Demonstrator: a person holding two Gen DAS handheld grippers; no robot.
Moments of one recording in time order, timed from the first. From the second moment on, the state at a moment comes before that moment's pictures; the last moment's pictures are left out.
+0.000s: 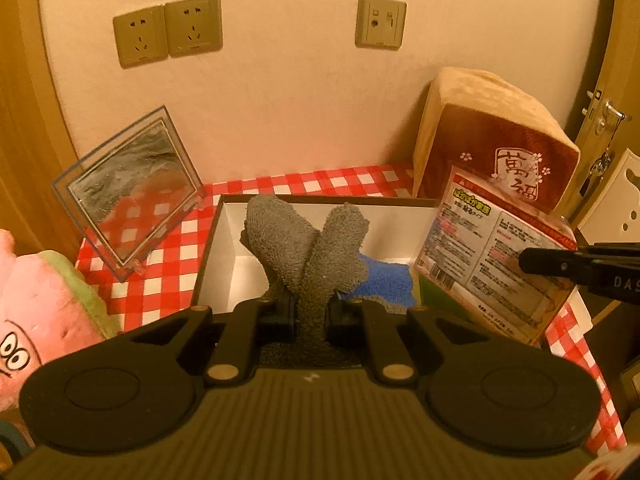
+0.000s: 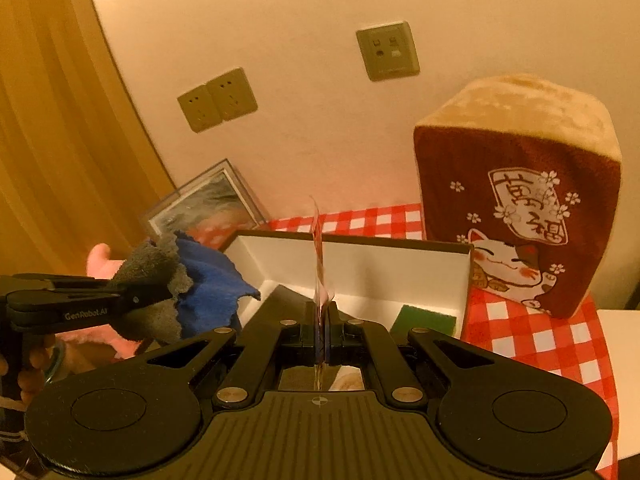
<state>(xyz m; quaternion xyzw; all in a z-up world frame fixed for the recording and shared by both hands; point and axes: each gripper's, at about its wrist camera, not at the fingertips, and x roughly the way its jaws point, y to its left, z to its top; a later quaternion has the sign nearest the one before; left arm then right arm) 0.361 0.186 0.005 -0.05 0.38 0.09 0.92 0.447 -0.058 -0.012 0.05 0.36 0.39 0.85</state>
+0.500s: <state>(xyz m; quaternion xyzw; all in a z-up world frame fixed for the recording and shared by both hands) 0.391 0.198 -0.012 -0.06 0.39 0.09 0.91 0.471 -0.045 -0.034 0.05 0.38 0.36 0.85</state>
